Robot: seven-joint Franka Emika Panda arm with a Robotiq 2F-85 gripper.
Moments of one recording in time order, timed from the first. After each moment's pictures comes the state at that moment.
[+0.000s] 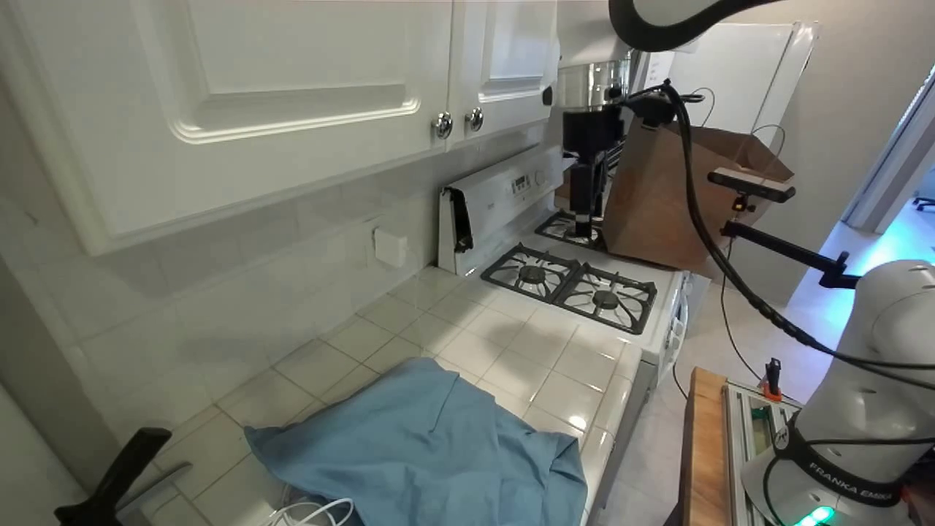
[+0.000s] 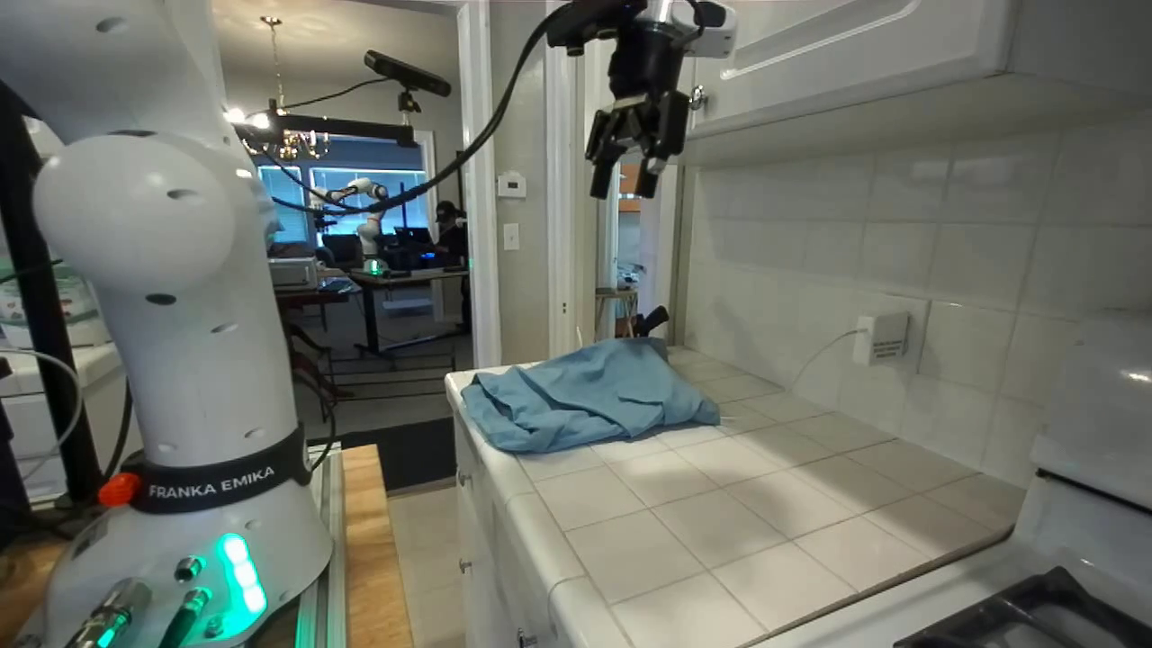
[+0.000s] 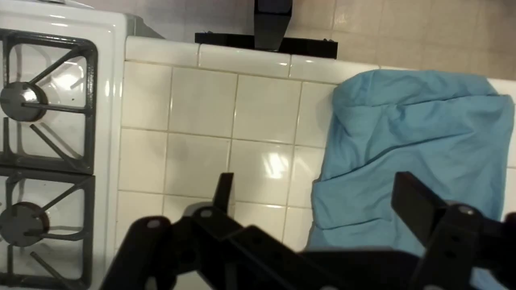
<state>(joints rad) 0.01 -0.33 0.00 -2.17 -0.02 1.64 -0.03</state>
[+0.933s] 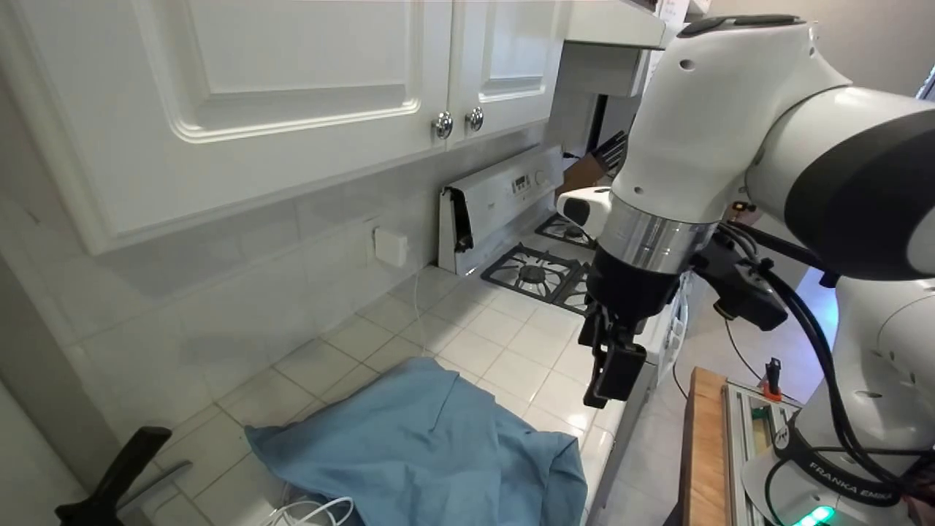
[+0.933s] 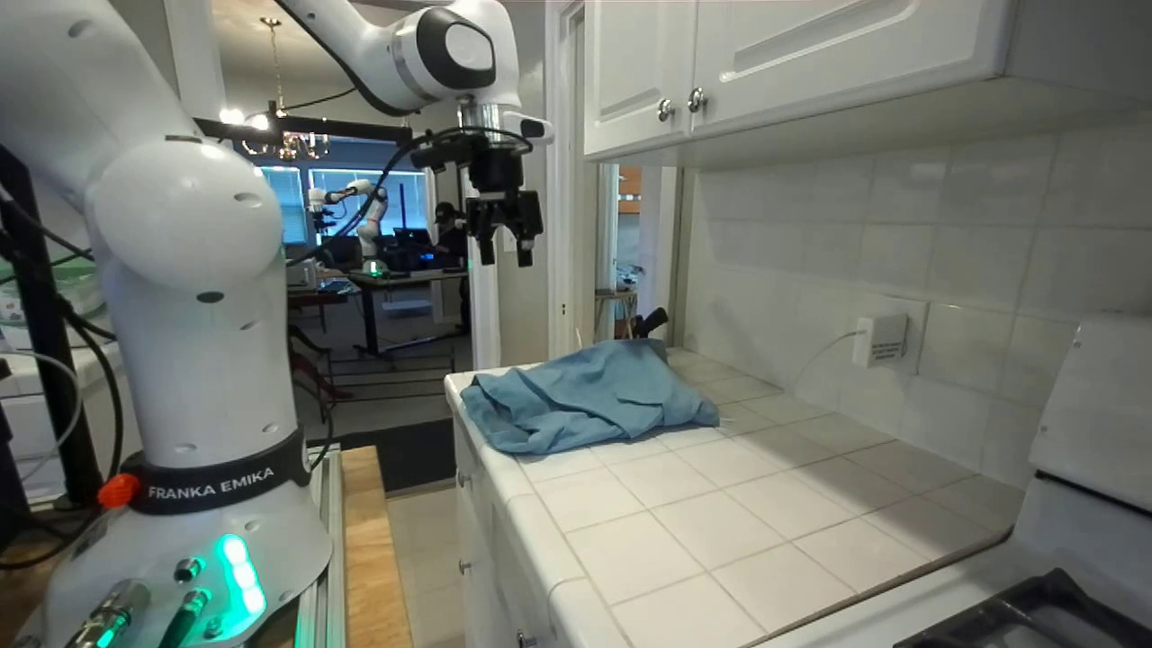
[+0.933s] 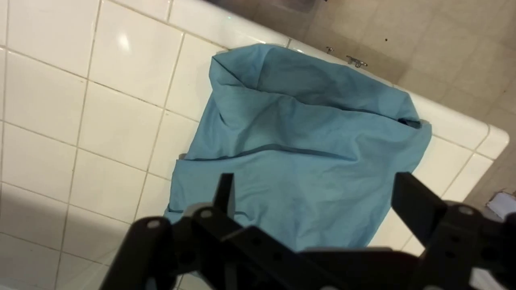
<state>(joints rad) 0.25 -0.54 0.31 -2.61 0.09 2.15 0.16</state>
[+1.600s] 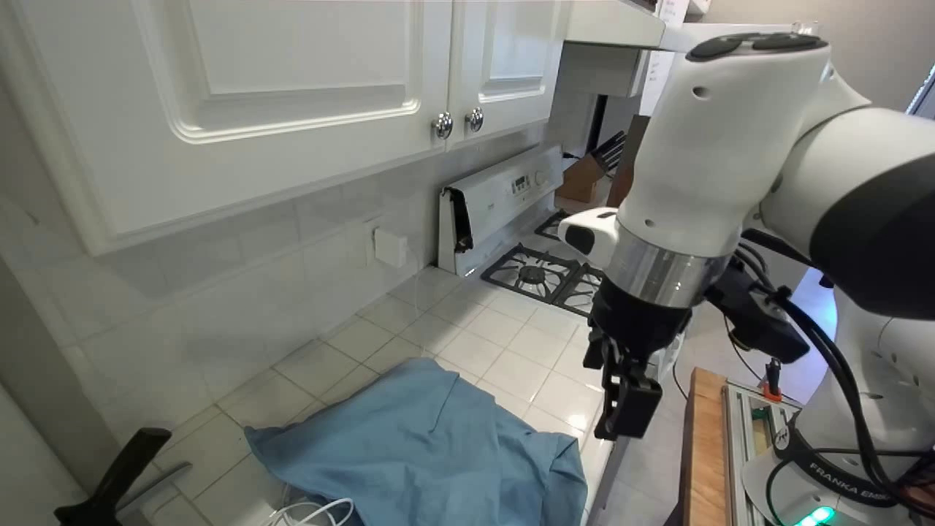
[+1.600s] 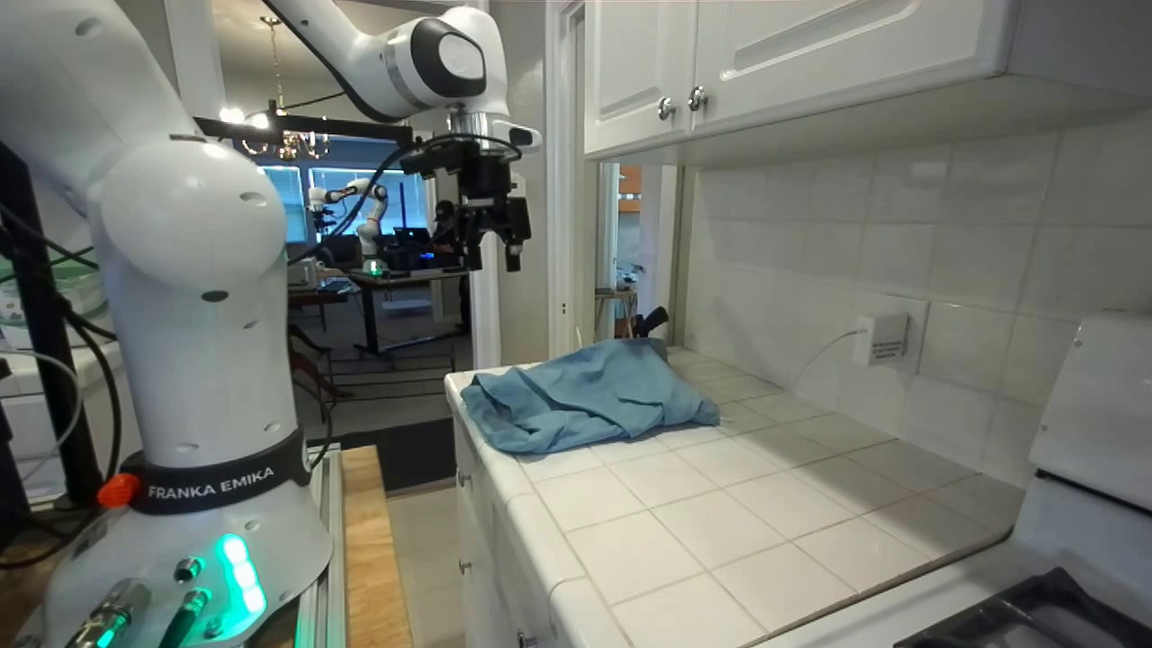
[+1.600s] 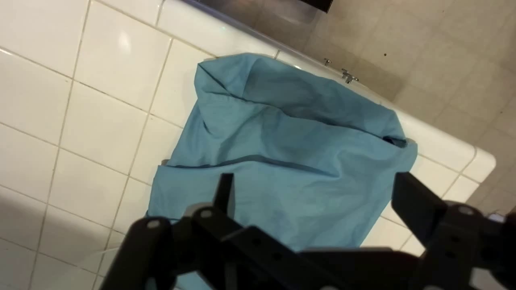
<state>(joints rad) 0.29 -0.52 0.35 -2.61 0.09 2.15 0.17</state>
